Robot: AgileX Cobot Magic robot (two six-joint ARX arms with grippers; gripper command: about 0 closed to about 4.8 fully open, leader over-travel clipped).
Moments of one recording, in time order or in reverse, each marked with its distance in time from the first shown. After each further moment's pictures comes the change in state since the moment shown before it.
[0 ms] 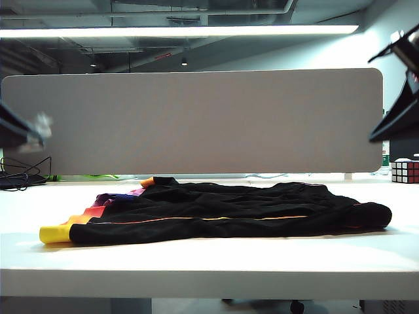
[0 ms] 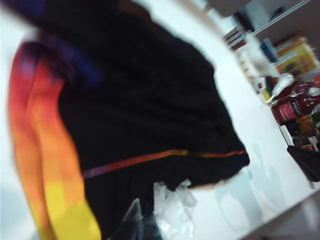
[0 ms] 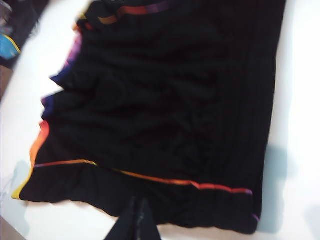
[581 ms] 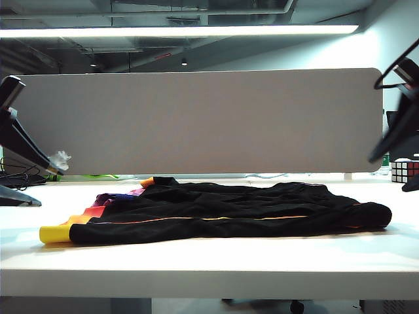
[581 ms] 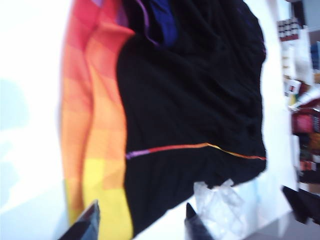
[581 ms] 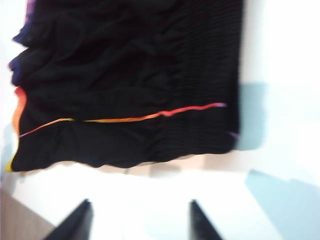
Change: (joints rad) left arm 0.000 0.248 0.131 -0.158 -0.007 -0.115; right arm -0.022 0.025 0.005 -0.222 -0.014 0.012
